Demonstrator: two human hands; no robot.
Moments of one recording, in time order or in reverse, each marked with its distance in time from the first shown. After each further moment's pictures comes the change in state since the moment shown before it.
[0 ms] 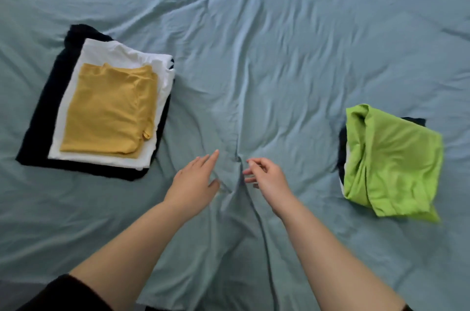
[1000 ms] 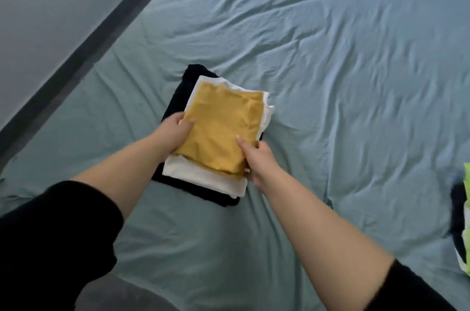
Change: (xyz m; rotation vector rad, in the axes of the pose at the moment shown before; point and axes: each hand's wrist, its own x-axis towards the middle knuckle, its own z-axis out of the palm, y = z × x) left_hand 0.015 -0.170 -0.206 -0.720 0.280 -0.516; right_hand 0.021 -0.140 0.201 0.357 -0.269 0.131
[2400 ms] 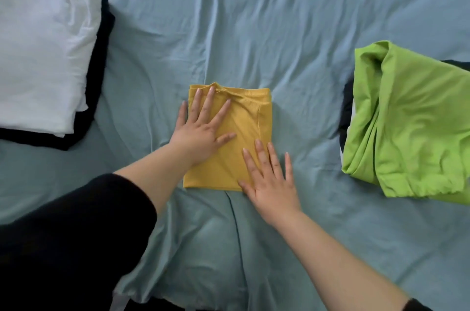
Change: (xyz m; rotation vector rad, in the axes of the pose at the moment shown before) left_hand -0.059 -0.043 0.382 1.075 -0.249 0.578; right_hand -0.059 0.182 -0.363 -1.699 0.176 -0.427
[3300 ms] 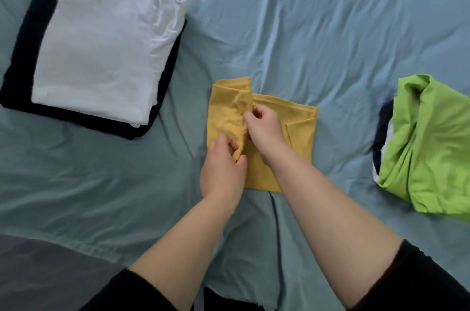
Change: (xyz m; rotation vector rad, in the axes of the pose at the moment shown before) left_hand -0.107 -0.014 -0.020 -0.912 0.328 -0.553; right_hand 0.122 -0.136 -0.100 1.179 0.097 0.433
